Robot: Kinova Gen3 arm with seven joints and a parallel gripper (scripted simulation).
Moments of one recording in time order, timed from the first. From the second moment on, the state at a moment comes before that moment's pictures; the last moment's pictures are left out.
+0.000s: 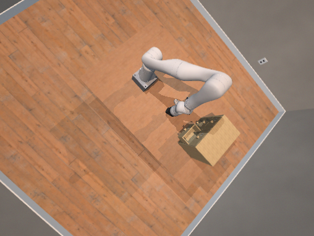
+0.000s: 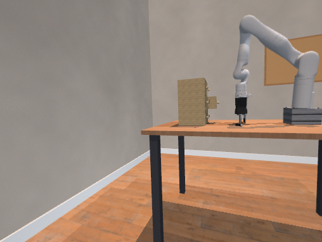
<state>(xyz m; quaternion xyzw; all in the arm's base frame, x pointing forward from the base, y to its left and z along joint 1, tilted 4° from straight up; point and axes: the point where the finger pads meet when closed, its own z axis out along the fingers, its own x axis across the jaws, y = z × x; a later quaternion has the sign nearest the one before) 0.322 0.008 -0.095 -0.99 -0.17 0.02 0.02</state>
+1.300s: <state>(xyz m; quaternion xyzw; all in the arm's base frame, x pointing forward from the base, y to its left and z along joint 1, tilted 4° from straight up) 0.321 0.007 -0.095 -0.99 -0.17 0.02 0.02</state>
